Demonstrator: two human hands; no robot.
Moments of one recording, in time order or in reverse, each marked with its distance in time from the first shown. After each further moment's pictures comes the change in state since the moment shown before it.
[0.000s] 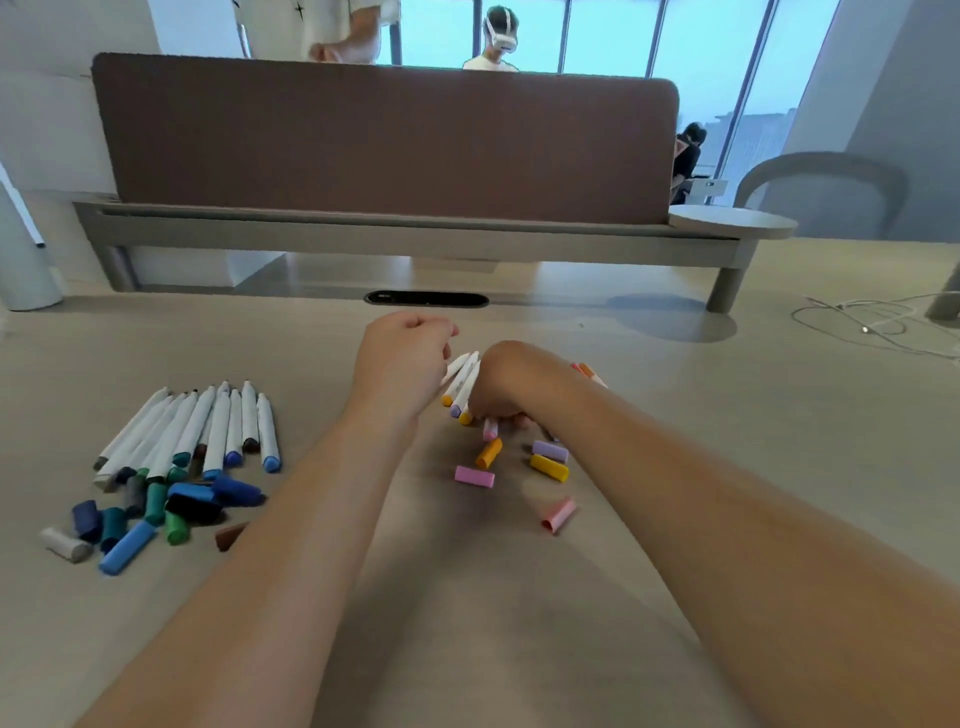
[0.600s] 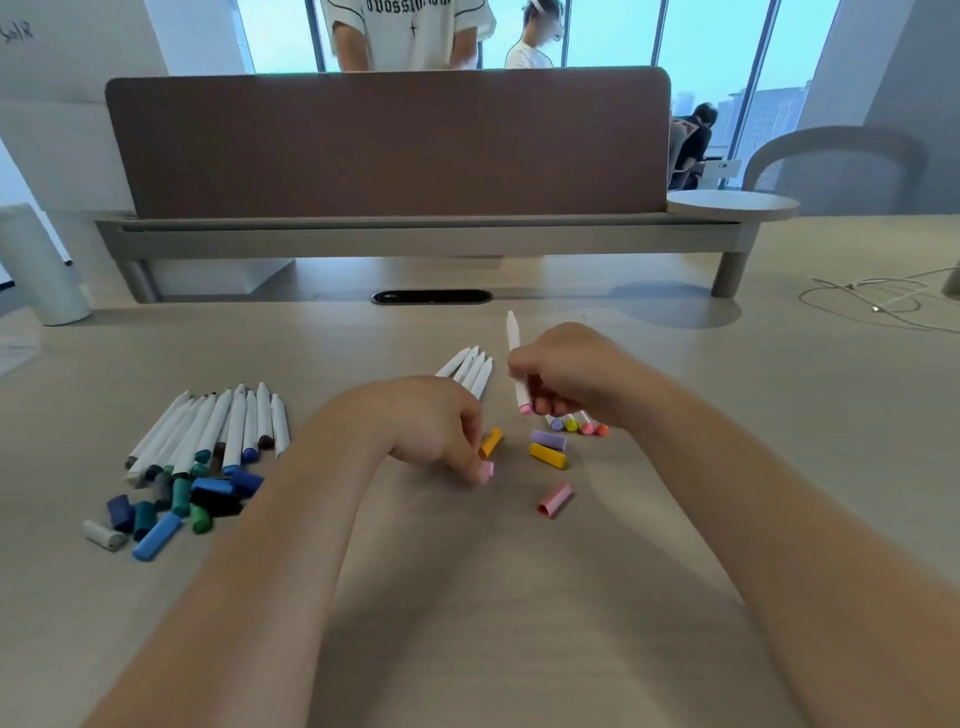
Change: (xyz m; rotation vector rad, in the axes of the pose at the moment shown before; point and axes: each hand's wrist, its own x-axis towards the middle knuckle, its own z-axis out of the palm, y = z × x) left_hand -0.019 0.010 -0.016 1.226 -0.786 0.090; right_hand -0.054 0.056 0.000 0.758 0.201 -0.147
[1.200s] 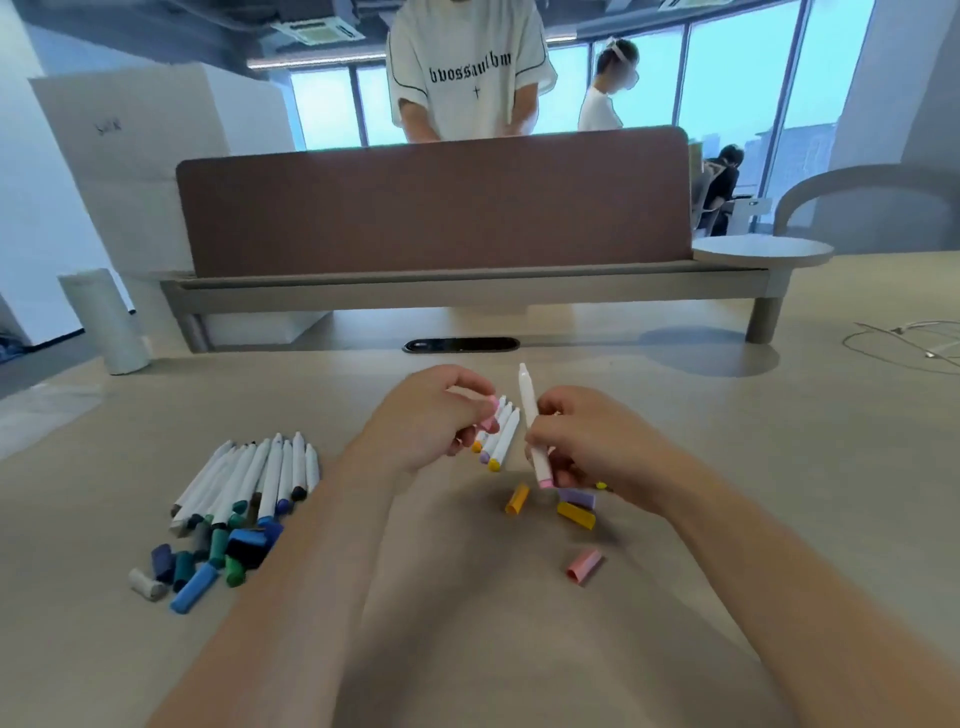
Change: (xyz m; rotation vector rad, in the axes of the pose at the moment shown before) left_hand 0.009 -0.007 -0.008 -0.918 0.473 -0.025; right_hand -0.011 0.010 0.005 0.136 -0.085 -0.136
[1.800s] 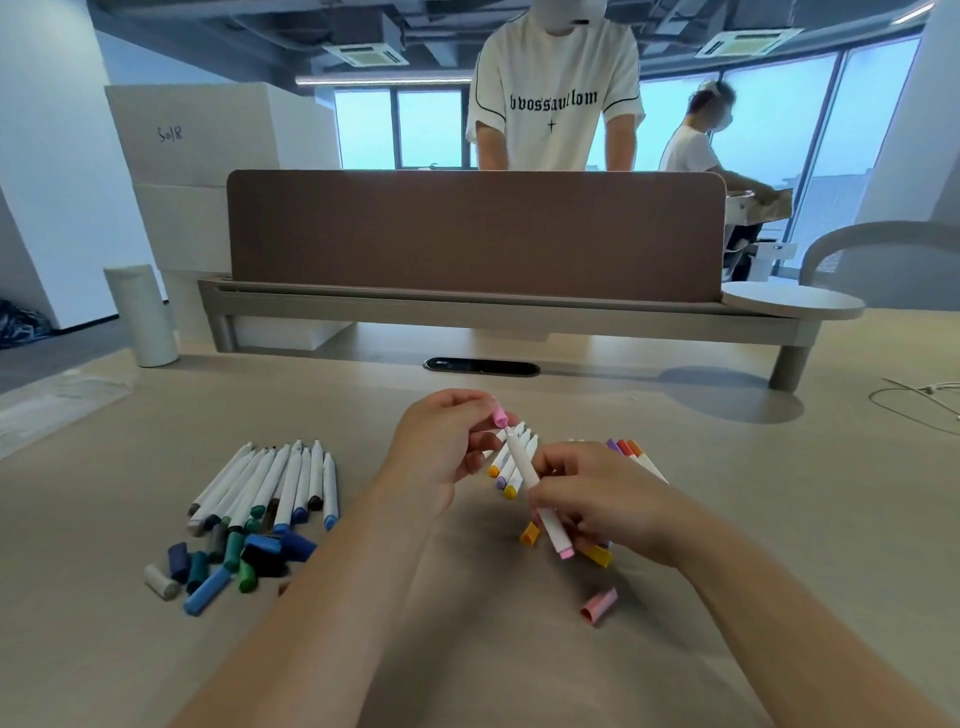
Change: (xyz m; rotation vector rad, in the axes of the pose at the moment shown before) left_hand 0.005 -0.005 0.006 -0.528 0.189 -0.111; right_hand -0.008 -0.006 0.007 -0.178 -0.185 -0.055
